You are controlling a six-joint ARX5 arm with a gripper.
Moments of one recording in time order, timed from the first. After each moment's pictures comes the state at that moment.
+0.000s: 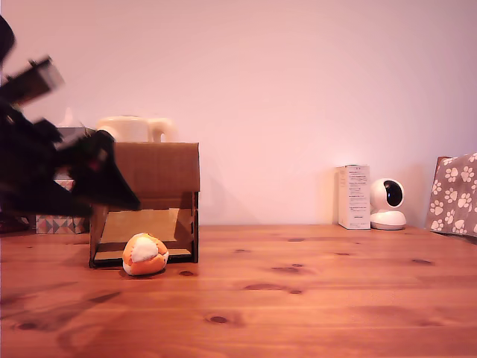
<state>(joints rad) -0.36 1.41 0.45 0.47 0.23 -0.06</state>
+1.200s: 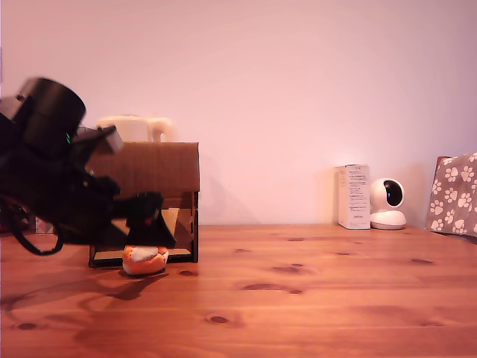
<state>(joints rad) -0.36 1.84 0.69 0.61 0.20 0.00</state>
